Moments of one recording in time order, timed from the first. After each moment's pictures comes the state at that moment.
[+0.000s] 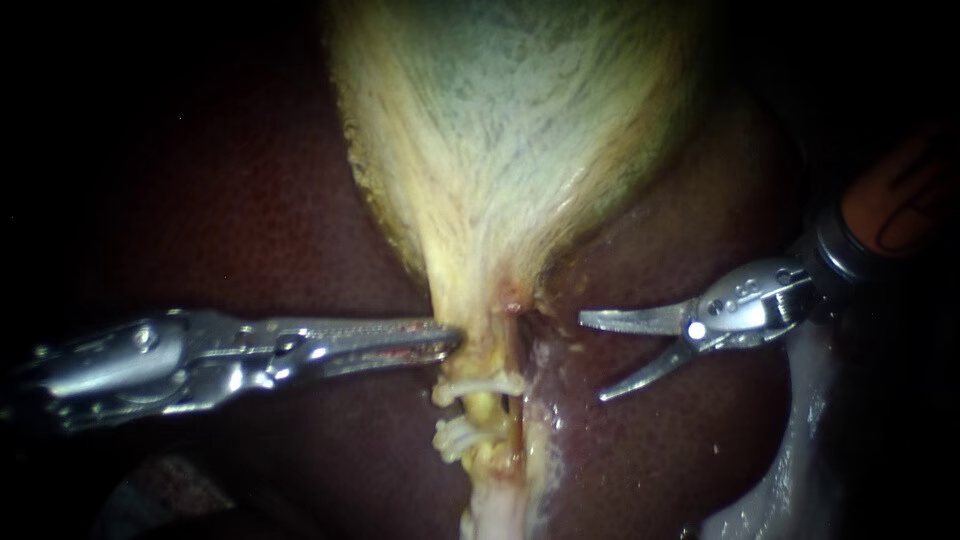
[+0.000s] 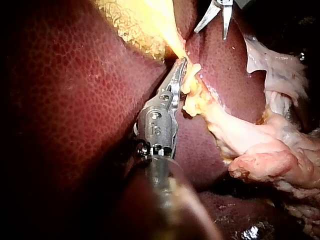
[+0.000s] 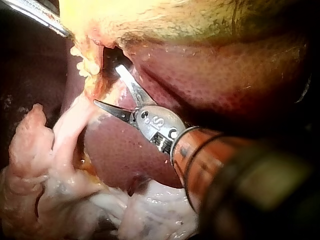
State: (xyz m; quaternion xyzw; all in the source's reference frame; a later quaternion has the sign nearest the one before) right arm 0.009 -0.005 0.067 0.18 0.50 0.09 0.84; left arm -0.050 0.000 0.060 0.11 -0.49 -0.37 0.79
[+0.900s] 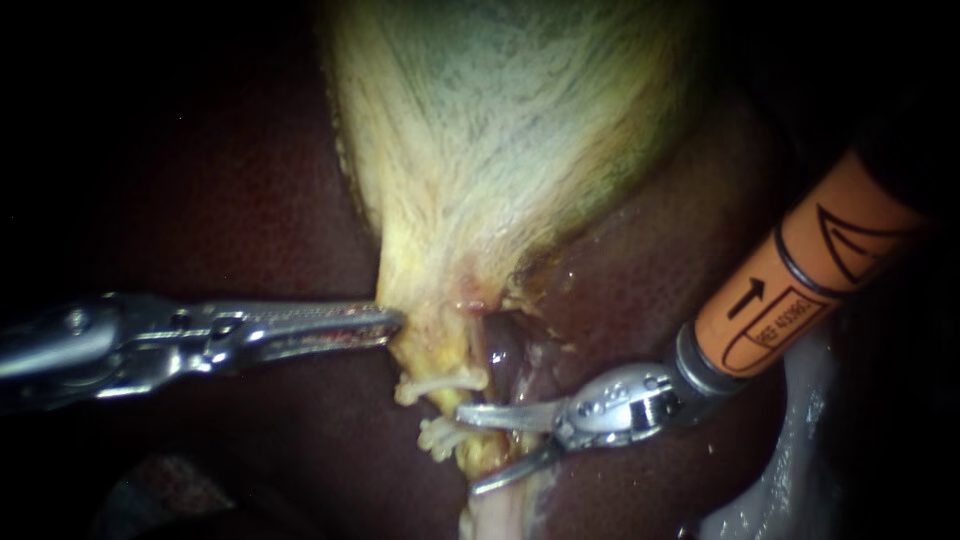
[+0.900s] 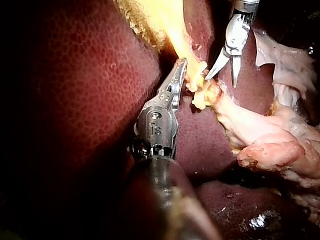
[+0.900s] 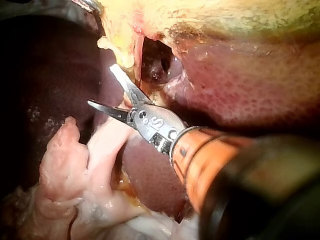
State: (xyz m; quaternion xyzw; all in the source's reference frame) right arm 0.018 -0.013 0.073 0.26 0.51 0.06 0.82; left arm -0.045 0.001 0.058 0.11 -0.48 -0.37 0.79
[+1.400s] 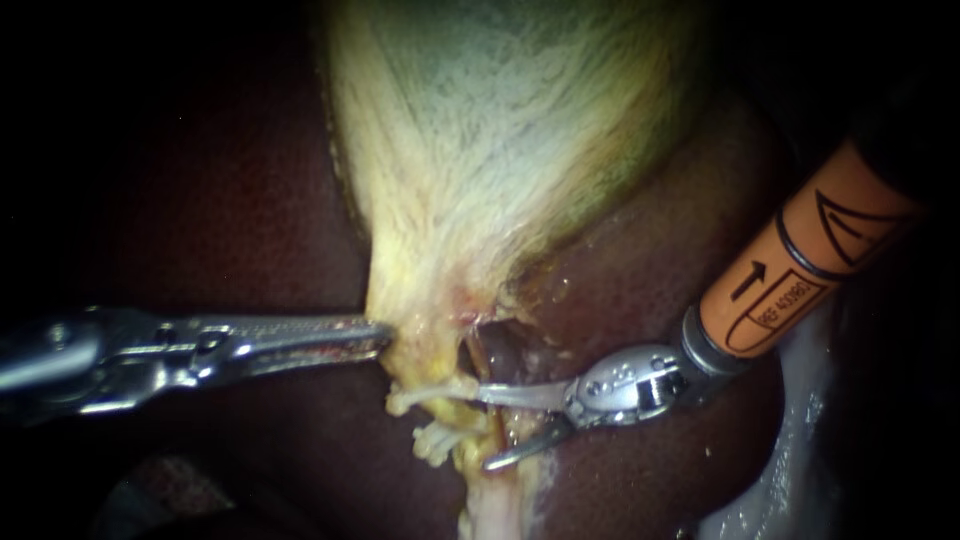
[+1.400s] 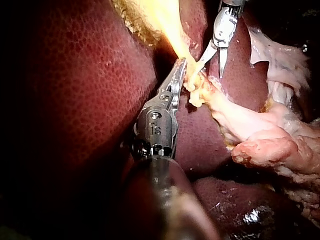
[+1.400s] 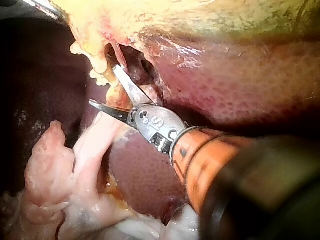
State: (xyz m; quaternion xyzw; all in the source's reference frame) right arm 0.017 -0.012 0.074 0.24 0.49 0.06 0.83; left arm -0.045 0.000 0.056 0.10 -0.48 -0.38 0.79
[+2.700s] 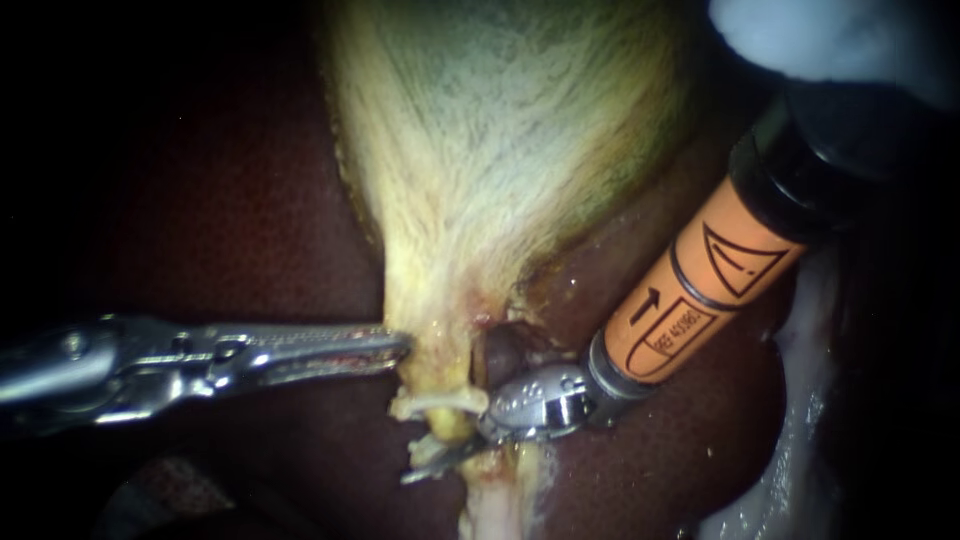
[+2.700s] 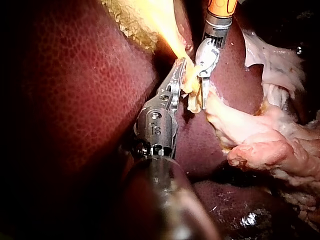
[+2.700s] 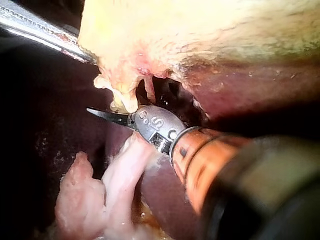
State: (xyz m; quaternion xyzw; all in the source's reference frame) right arm 0.025 -0.015 0.076 0.30 0.49 0.09 0.81; left arm -0.047 0.000 0.056 0.10 -0.48 -0.37 0.79
